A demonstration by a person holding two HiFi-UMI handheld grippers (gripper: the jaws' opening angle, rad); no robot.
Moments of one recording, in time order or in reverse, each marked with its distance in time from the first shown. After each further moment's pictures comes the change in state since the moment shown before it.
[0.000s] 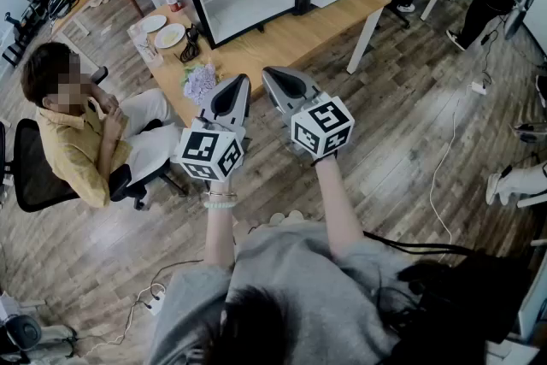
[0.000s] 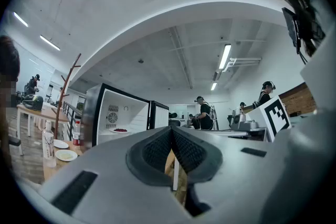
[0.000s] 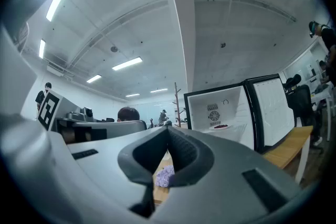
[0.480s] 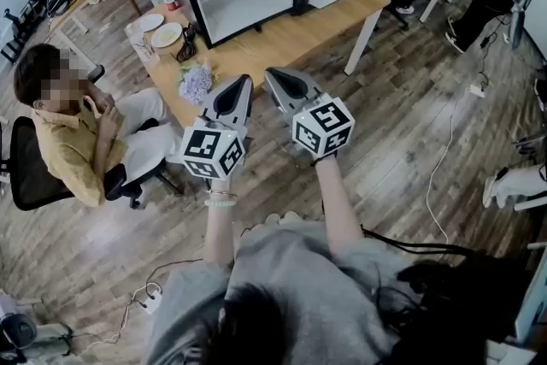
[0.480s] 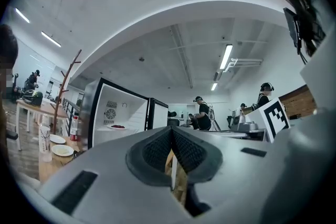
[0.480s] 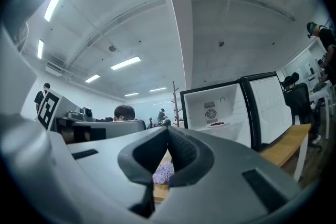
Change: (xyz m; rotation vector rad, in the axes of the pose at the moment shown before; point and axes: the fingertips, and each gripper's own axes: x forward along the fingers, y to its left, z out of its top) left arm 0.012 -0.005 -0.013 -0.019 0.015 -0.009; right arm -0.004 -0.015 -0.010 0.014 0.006 -0.014
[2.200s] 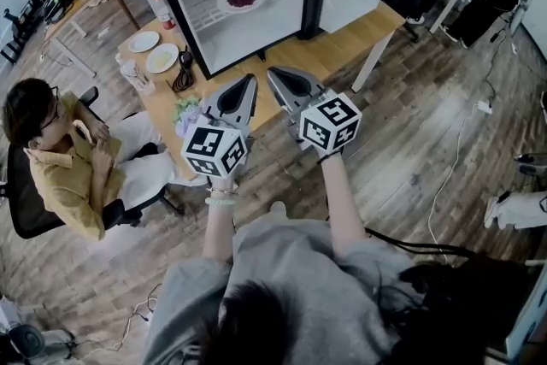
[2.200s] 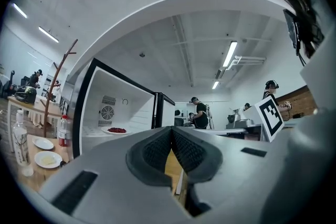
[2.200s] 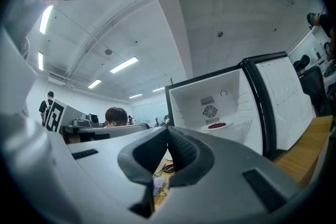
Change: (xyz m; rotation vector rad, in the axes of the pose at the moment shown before) left arm 0.122 0.083 -0.013 -0.003 0.014 -0.015; right arm 0.102 -0.107 -0.002 0.069 0.009 0.077
